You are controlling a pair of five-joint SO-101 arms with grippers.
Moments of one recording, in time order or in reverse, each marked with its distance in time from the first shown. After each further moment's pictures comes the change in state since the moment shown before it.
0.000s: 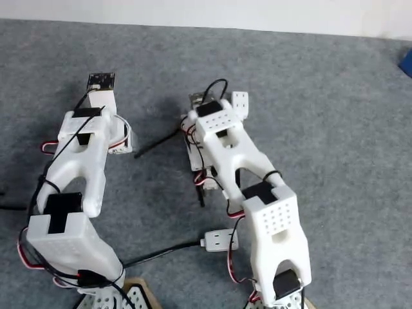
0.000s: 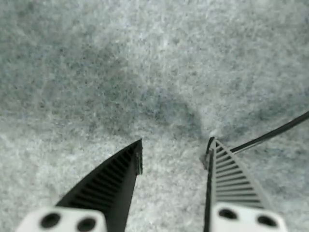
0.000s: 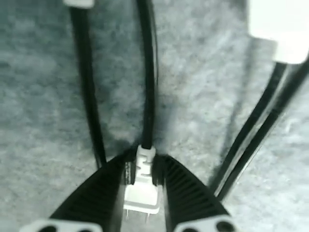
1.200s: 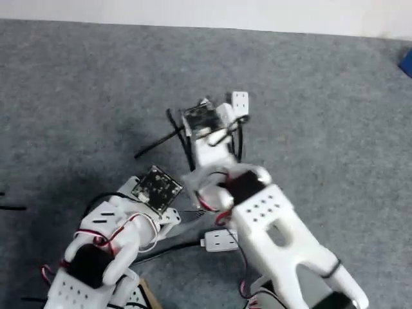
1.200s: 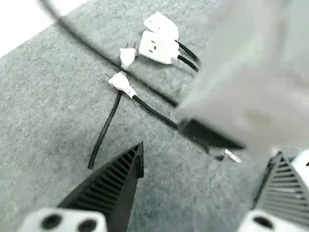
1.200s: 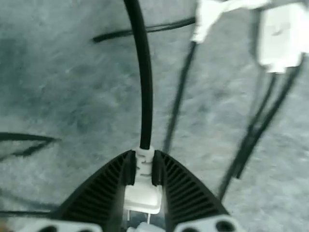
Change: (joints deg) left arm 32.2 -103.7 57.8 5.5 -16.9; right arm -10.7 -66.6 58.5 -28.0 2.7
